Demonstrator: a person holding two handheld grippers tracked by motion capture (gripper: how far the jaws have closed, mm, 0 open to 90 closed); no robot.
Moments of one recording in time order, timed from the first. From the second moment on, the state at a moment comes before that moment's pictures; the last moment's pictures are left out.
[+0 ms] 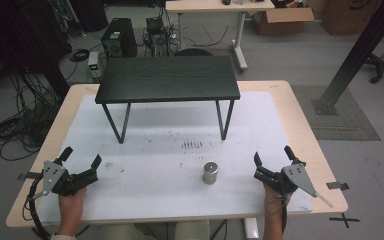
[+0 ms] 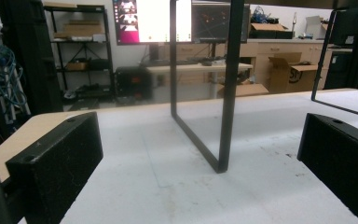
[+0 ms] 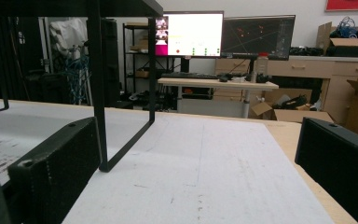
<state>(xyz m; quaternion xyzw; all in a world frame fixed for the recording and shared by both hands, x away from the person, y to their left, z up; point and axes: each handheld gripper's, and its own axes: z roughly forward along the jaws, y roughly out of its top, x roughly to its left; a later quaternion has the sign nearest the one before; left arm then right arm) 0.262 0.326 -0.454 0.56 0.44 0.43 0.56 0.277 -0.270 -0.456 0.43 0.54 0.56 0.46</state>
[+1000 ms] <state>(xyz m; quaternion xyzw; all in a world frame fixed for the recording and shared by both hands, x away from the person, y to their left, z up) 0.262 0.326 -0.454 0.56 0.44 0.43 0.56 0.279 -0.271 -0.455 0.43 0.54 0.56 0.45</state>
